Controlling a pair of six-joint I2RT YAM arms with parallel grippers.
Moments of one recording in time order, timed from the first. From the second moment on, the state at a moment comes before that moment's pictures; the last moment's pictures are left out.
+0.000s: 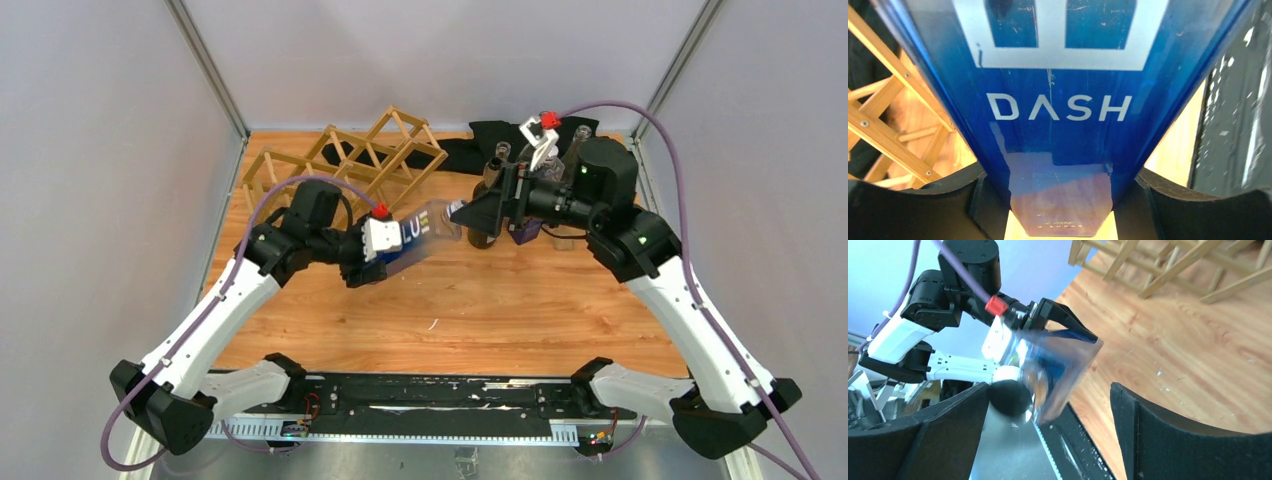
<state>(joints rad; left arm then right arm) -0.54 1.05 1.08 -0.83 0.52 0.82 0.59 1.11 1.41 -0.52 -0.59 0.53</state>
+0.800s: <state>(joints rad) -0.46 1.13 1.19 -0.86 0.93 0.44 0.67 1.19 1.29 -0.21 -0.67 0.43</state>
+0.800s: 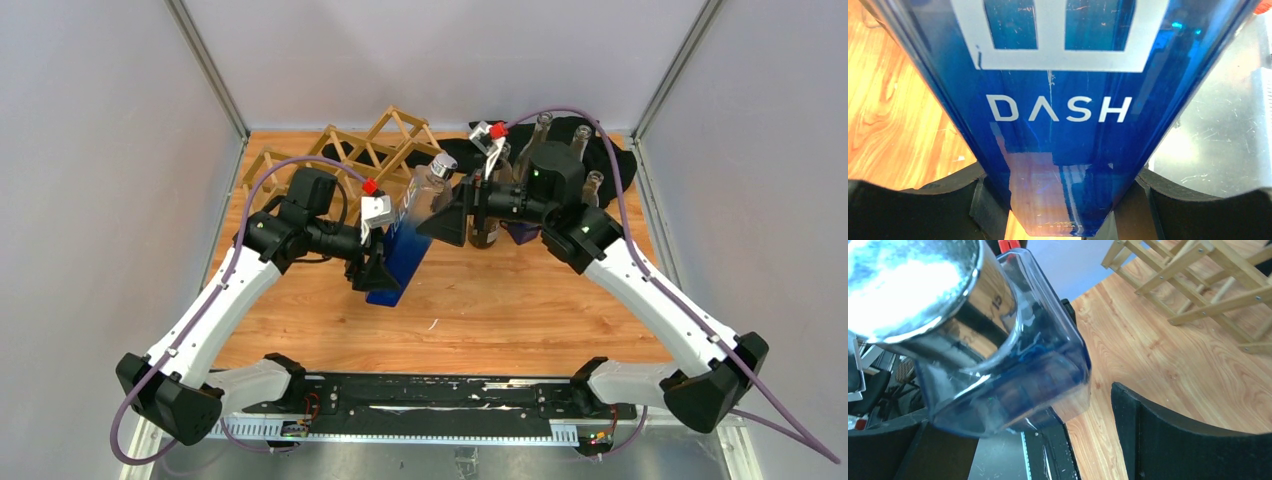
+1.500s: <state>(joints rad) -0.46 1.13 1.19 -0.90 0.97 0.42 0.75 1.32 1.29 -0.03 -0.76 0.36</state>
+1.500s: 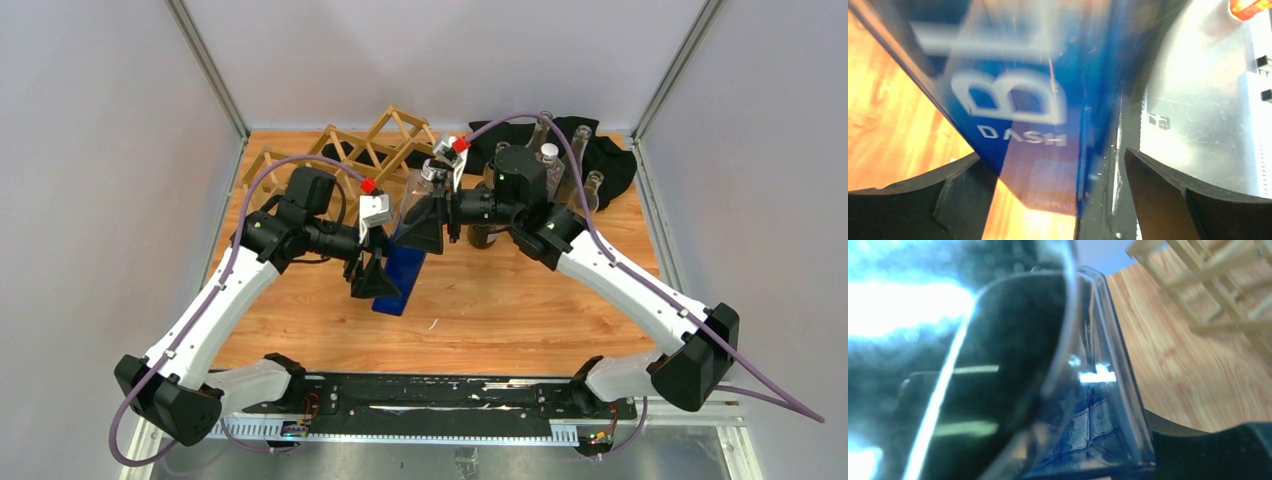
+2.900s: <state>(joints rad) -0.22 1.22 1.32 -0.92 0.79 0.55 0.59 1.38 0.94 0.10 -0.03 0.05</state>
